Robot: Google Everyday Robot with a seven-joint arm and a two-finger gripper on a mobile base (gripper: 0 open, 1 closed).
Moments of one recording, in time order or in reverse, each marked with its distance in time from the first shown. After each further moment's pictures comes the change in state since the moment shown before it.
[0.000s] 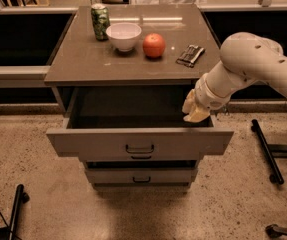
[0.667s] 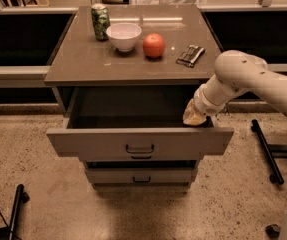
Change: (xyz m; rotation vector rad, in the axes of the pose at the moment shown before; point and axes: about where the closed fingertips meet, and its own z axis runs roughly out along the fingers) arm 0.036 -0.022 0.064 -0.028 -0.001 0.058
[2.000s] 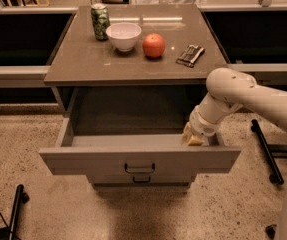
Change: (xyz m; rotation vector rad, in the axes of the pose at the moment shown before) arm 0.010 0.079 0.040 -0.237 0.017 0.017
